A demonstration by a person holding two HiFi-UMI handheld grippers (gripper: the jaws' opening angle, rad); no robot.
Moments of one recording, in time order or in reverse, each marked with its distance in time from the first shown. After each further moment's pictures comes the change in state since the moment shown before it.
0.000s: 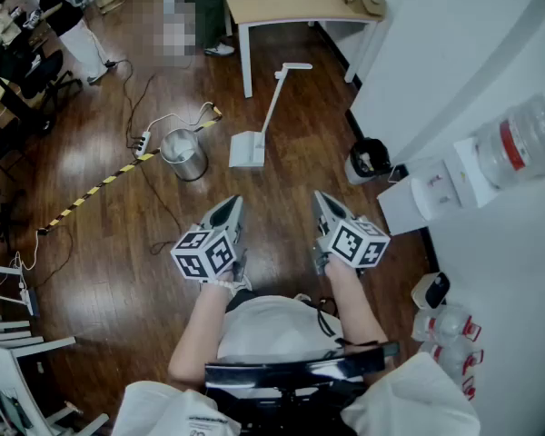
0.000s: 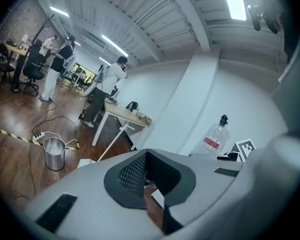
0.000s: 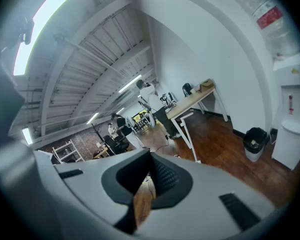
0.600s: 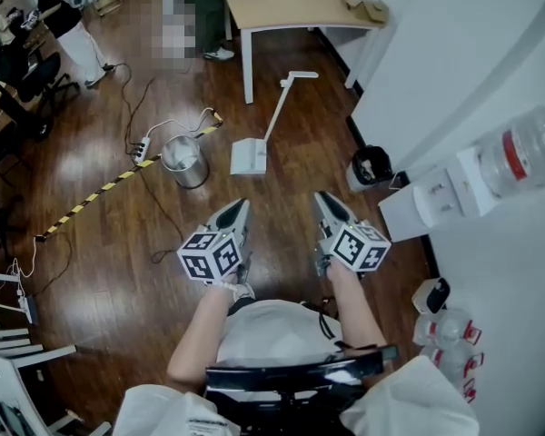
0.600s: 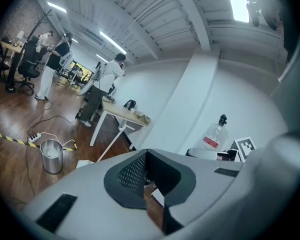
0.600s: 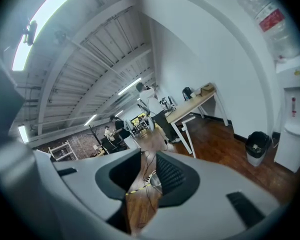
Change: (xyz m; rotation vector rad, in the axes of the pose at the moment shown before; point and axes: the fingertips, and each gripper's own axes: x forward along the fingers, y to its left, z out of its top) left arm 0.020 0.027 0.017 0.012 0.026 -0.037; right arm 0.040 0.004 0.007 -0.023 -0.045 -0.022
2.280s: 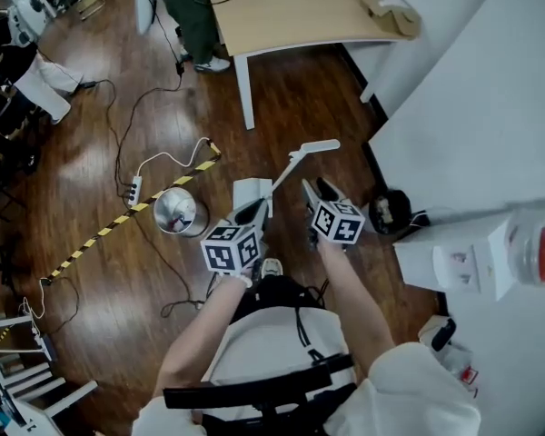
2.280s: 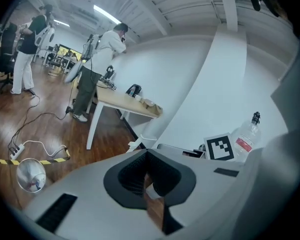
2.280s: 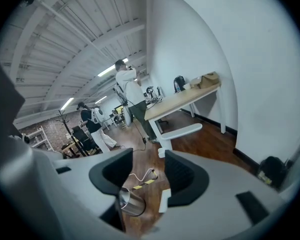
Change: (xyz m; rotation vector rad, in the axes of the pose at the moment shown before) left arm 0.367 0.159 0.126 0.010 0.188 0.029; right arm 0.413 -0.217 0.107 -0.082 0.127 -0.183
